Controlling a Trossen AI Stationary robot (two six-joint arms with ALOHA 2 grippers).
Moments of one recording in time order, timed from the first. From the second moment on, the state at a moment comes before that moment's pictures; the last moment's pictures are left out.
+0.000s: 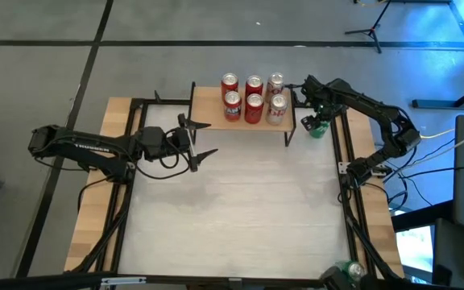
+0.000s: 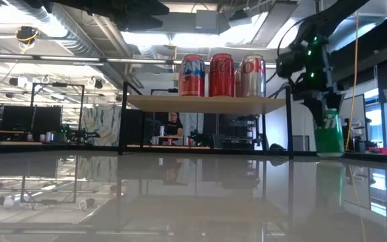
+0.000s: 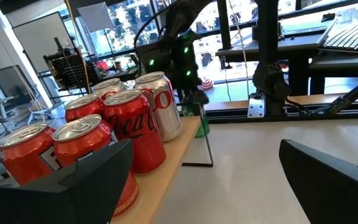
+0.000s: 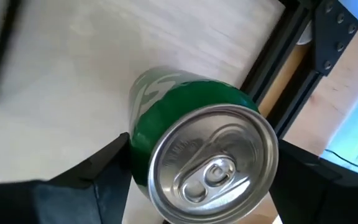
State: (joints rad) left arm 0.03 1.05 0.65 0.33 -0.33 0.19; right arm -0.91 1.50 1.13 -1.18 0.23 0.15
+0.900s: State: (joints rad) left arm 0.03 1.05 0.65 0.32 -0.33 0.17; right arm -0.18 1.16 1.13 -1.33 0.15 0.47
